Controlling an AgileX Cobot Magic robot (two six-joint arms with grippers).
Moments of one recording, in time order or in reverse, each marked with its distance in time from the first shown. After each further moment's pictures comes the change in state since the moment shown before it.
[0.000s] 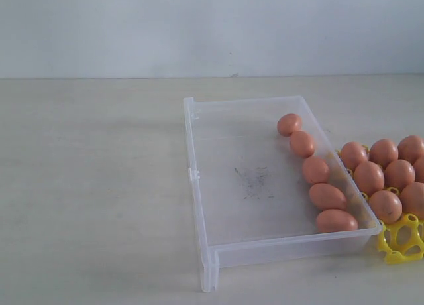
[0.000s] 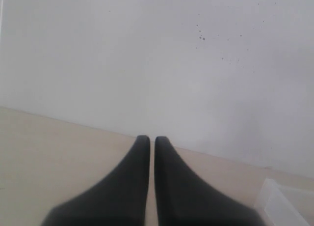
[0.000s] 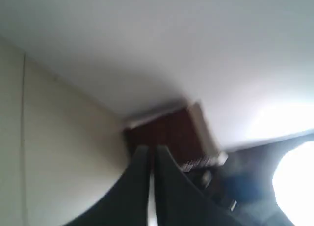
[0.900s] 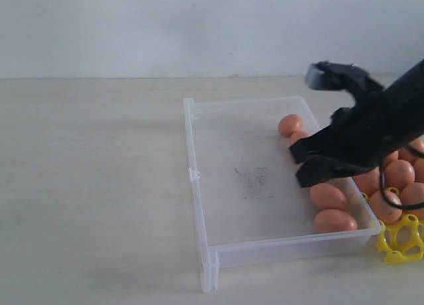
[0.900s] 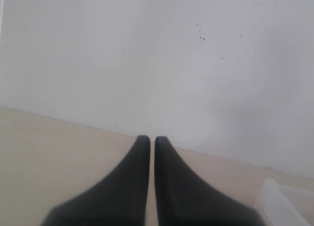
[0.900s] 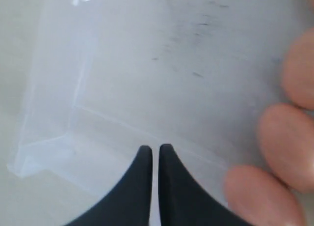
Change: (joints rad) left arm 0.000 0.000 0.000 0.000 0.000 0.000; right arm -0.177 0.425 -0.119 2.253 -0.409 -1.260
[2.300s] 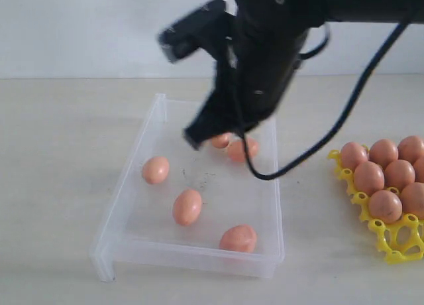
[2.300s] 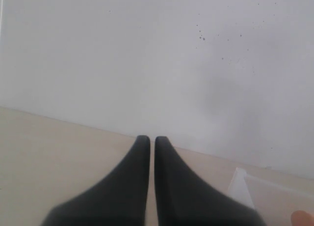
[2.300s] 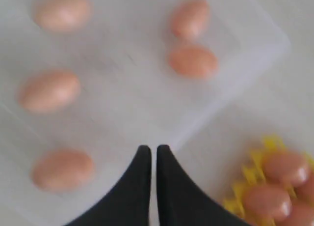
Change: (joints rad) left arm 0.000 0.000 0.000 0.000 0.000 0.000; right arm 0.531 0.129 -0.462 -0.942 0.207 0.780
